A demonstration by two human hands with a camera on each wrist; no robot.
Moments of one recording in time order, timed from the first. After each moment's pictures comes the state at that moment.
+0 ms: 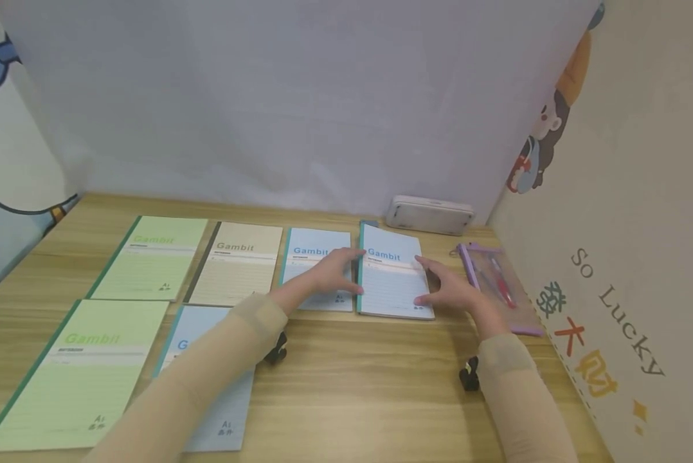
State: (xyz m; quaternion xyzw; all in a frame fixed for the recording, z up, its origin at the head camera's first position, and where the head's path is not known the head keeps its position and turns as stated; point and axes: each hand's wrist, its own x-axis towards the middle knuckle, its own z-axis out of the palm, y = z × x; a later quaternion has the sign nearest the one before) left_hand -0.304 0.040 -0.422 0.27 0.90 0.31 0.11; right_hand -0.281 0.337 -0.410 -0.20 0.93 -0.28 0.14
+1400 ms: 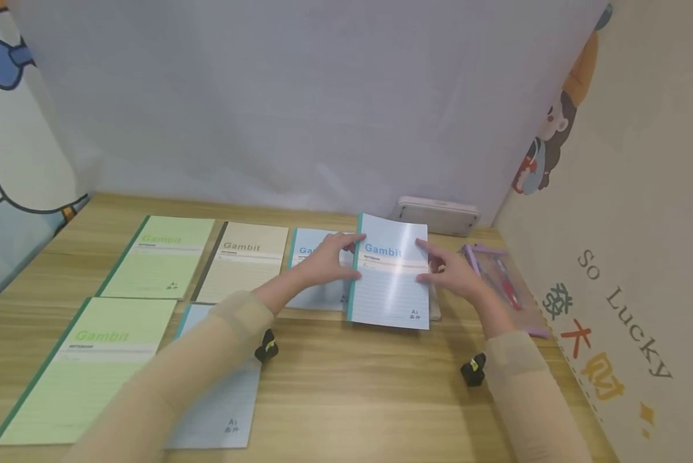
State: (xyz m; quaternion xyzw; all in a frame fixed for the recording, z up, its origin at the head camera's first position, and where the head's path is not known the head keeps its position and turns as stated) left_hand -0.290 0.020 -0.392 0.25 0.88 0.39 0.05; right_hand -0.275 0.309 -0.369 -0.20 0.91 -0.34 0.08
